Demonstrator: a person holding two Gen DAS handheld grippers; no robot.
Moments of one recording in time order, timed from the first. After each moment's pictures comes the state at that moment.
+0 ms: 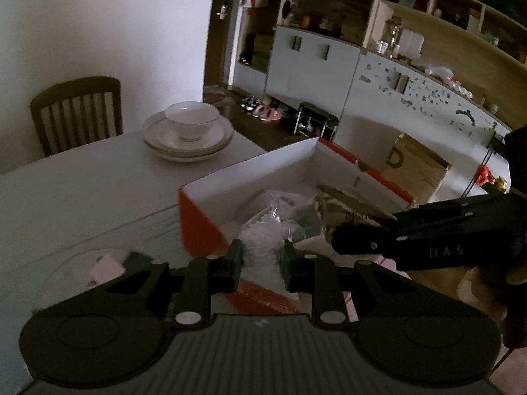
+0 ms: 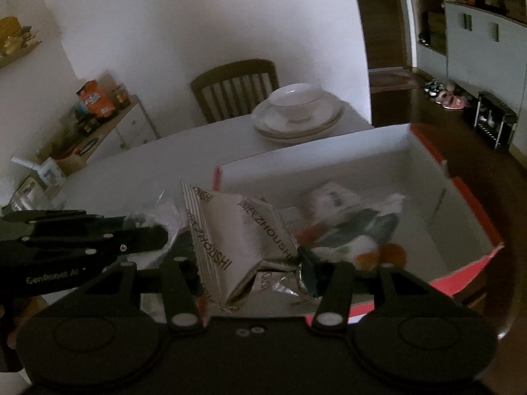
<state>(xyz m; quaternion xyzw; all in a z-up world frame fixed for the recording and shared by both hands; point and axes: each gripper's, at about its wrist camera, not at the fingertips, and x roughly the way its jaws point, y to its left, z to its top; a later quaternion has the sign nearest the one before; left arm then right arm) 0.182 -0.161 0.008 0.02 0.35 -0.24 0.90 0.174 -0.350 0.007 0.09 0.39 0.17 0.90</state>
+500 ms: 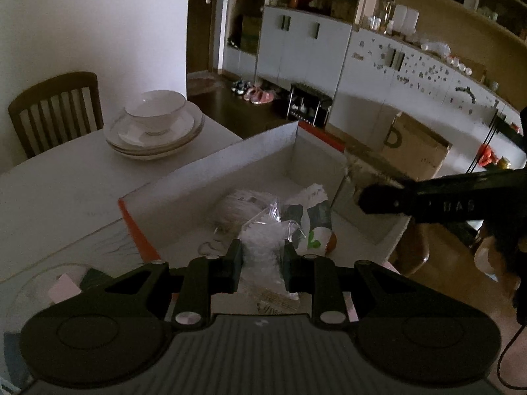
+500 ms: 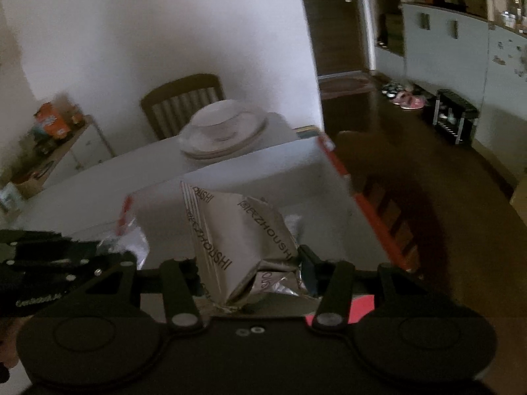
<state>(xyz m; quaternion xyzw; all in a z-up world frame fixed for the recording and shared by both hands) 0.219 -0.229 -0.017 0.05 0.38 -0.24 0.89 0.202 -0.432 -0.007 0.09 0.38 0.10 0.91</state>
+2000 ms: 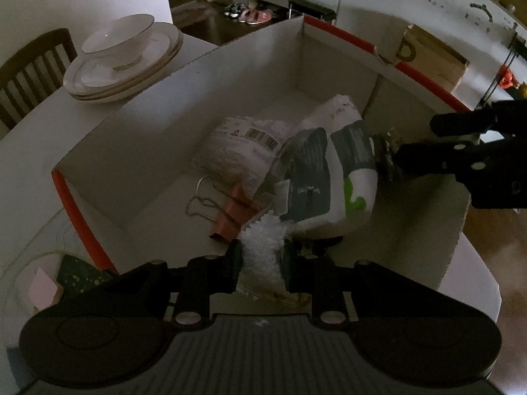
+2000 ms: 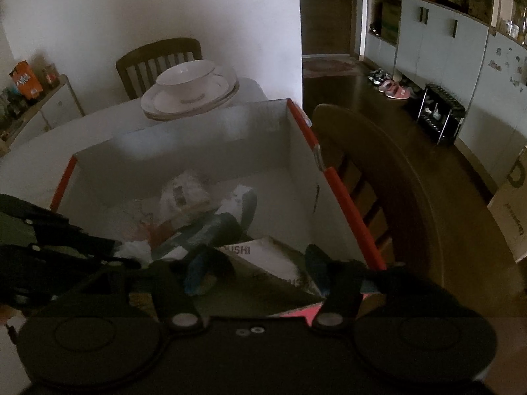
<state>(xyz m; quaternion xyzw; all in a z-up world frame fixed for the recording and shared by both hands) 0.264 -0.270 -0.082 0.14 0.50 -0.24 0.82 0.235 -0.436 -0.046 0.03 0.43 0.08 0.90</state>
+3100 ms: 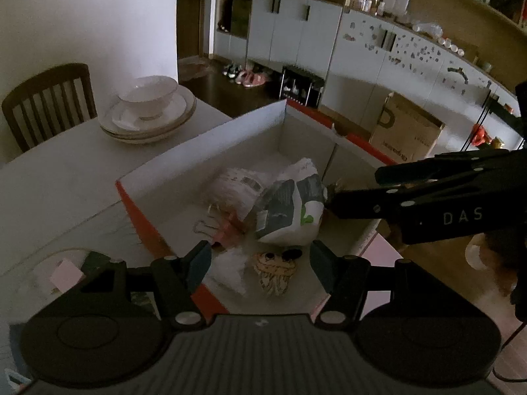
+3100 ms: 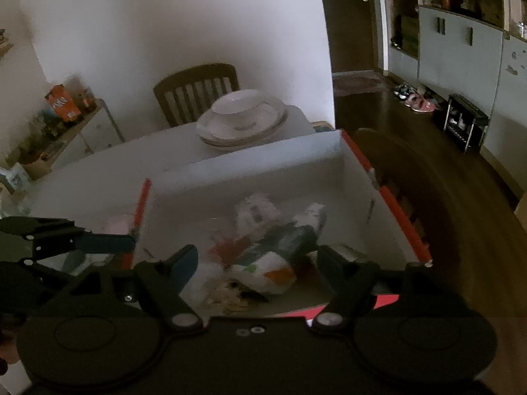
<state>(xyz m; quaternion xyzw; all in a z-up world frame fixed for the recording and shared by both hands) 0.200 -0.219 -0.010 0.06 0.40 -0.26 0.88 0.192 -0.402 0.000 0.07 0.39 0.13 0.91</state>
